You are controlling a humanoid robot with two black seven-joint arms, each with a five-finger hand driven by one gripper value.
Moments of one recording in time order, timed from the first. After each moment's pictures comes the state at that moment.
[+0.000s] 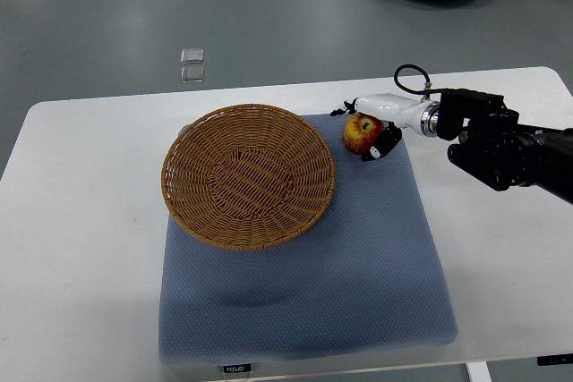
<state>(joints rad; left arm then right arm) -0.05 0.00 -0.08 -0.17 0.08 0.01 0.13 1.06 -0.18 -0.04 0.45 -1.25 0.02 0.41</state>
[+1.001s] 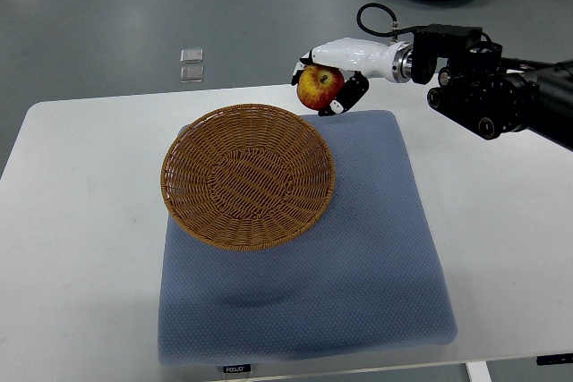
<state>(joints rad) -0.05 0.00 -0.09 -0.17 0.08 0.01 0.13 1.30 -0.17 -0.06 0.57 -1.25 0.07 0.51</state>
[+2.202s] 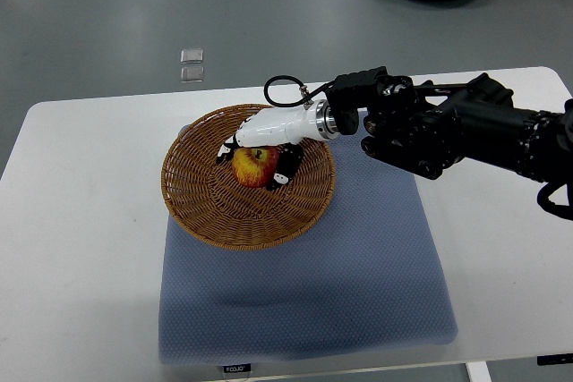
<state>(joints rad) -0.05 0.00 -0.08 -0.17 0.08 0.01 0.13 1.33 0.00 -0.26 0.64 -1.30 0.08 0.54</state>
